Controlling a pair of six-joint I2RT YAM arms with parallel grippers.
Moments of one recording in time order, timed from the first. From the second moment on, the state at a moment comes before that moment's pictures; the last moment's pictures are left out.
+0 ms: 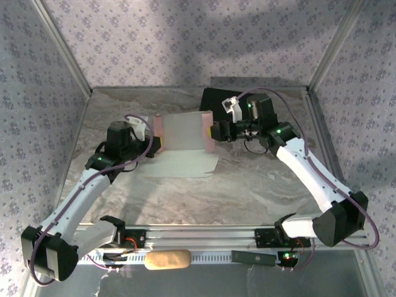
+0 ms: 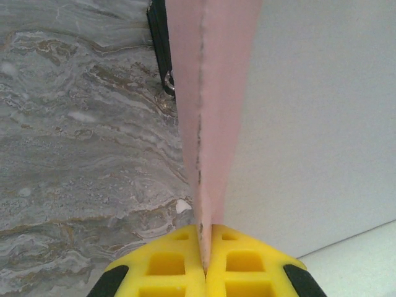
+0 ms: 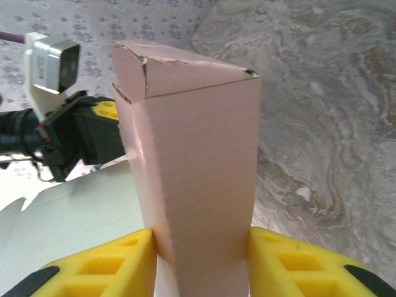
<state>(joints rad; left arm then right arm) -0.37 1.02 0.85 -0.37 0.32 -0.30 0.48 1.32 1.28 -0.55 -0.62 0.31</state>
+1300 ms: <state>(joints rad) -0.83 0.99 0.85 -0.42 -0.35 -0.27 0.82 1.50 1.48 -0.91 0.40 0.49</state>
